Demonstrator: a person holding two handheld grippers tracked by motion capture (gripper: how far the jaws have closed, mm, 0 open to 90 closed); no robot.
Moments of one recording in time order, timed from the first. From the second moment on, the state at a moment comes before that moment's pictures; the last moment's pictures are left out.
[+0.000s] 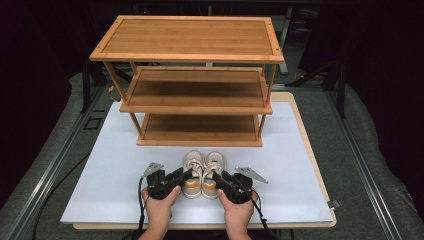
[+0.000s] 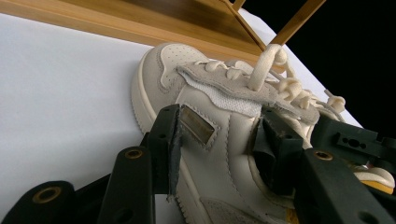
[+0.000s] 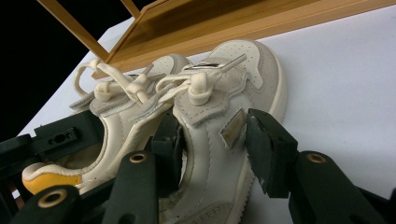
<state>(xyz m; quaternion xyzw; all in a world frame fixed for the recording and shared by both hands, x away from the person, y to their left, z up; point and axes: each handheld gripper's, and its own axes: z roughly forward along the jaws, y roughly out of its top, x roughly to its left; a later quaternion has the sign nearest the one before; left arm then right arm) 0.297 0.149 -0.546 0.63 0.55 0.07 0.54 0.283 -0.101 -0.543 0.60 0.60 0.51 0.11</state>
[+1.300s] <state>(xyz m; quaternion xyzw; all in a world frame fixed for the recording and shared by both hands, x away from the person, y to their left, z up) 0.303 0.152 -0.498 0.62 0.53 0.09 0.57 0.292 -0.099 -0.494 0.58 0.60 0.53 0.13</state>
